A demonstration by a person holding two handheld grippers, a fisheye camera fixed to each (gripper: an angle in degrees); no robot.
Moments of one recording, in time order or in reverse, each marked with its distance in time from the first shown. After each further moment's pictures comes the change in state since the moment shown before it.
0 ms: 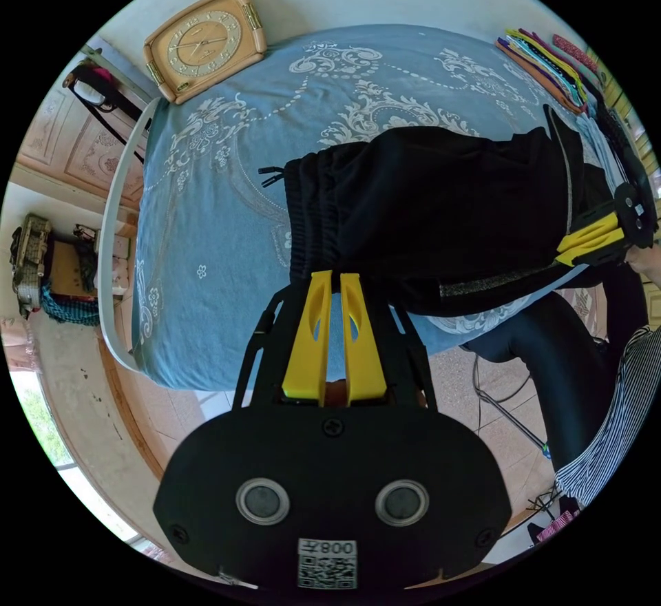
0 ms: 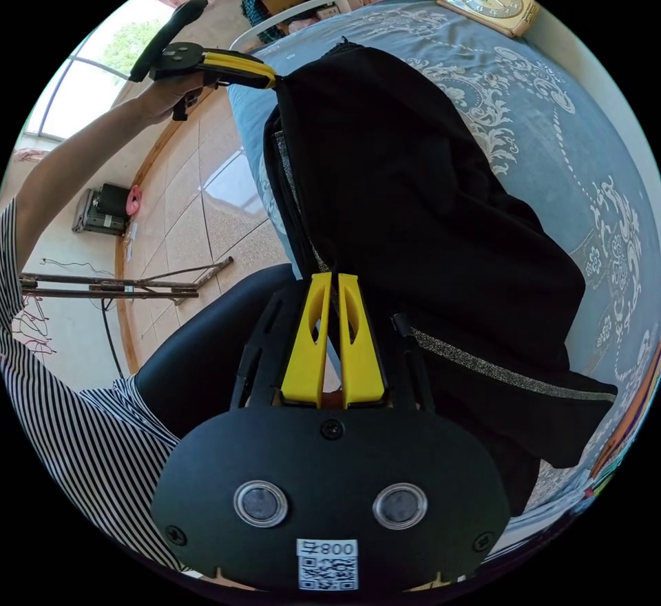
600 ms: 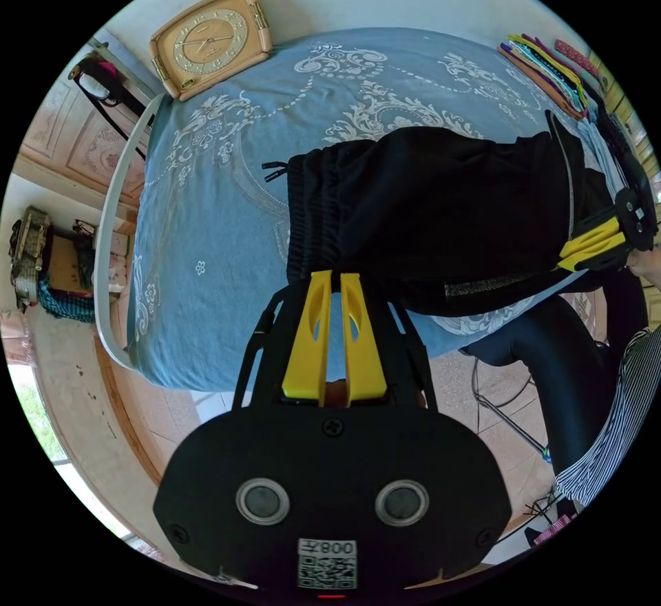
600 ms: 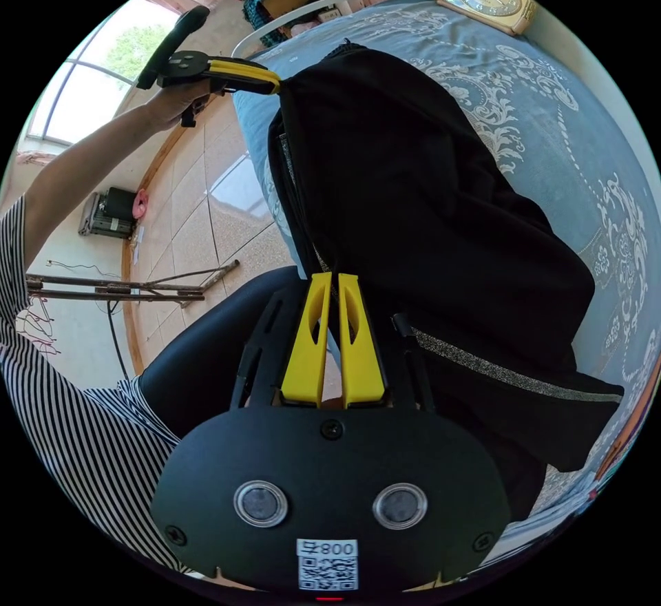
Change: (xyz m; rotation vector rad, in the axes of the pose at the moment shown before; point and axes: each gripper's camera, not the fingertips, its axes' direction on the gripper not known) left arm -0.062 0.022 0.036 0.025 0.017 -0.034; right arm -0.001 0.000 0.027 0.016 -0.026 -0.001
